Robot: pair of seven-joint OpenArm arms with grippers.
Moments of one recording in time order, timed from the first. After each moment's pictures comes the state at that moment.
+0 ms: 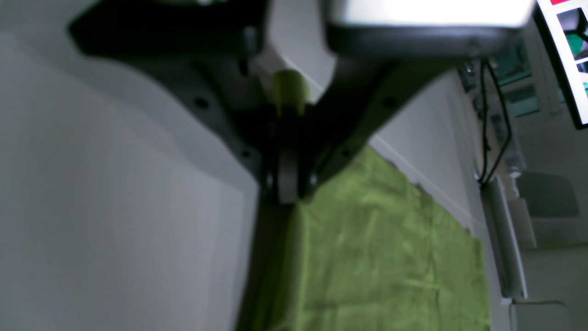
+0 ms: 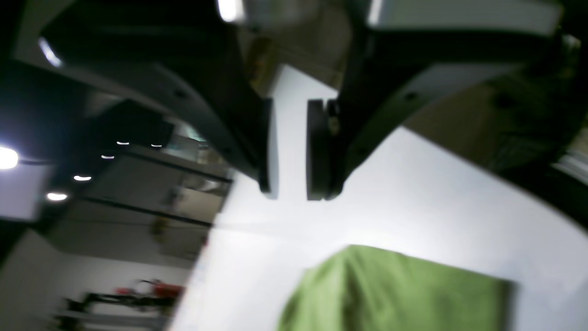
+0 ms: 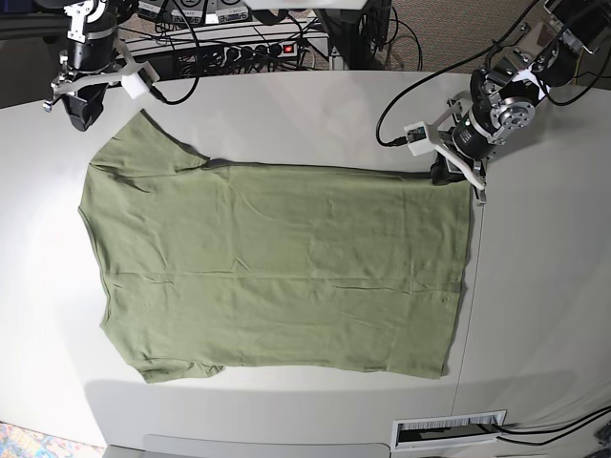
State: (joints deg) left arm 8.5 -39.9 34.8 97.9 28.7 -13.1 19.4; right arm -57.2 37.1 4.4 126.4 -46.4 0.4 -41.0
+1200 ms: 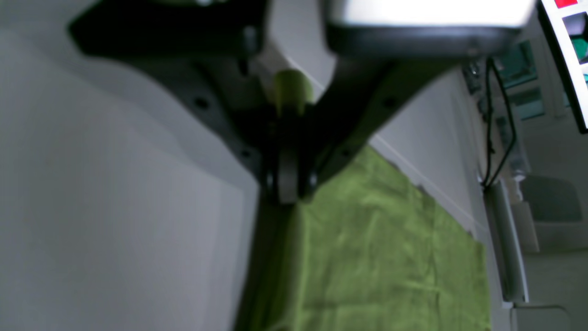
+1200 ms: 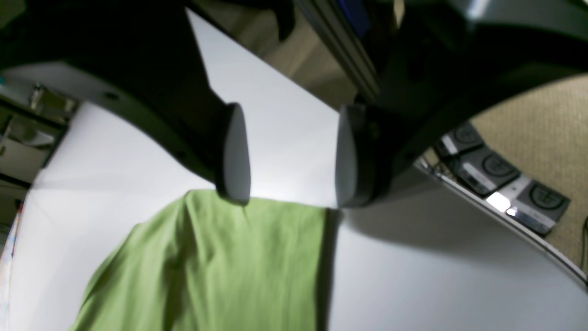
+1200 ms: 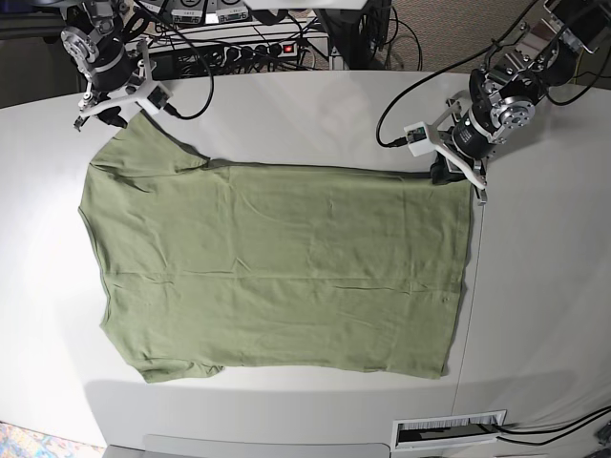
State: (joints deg) left arm 8.6 -39.9 35.1 97.9 27.6 -12.7 19.6; right arm -43.2 37.0 4.4 113.3 -21.2 18.7 -32.6
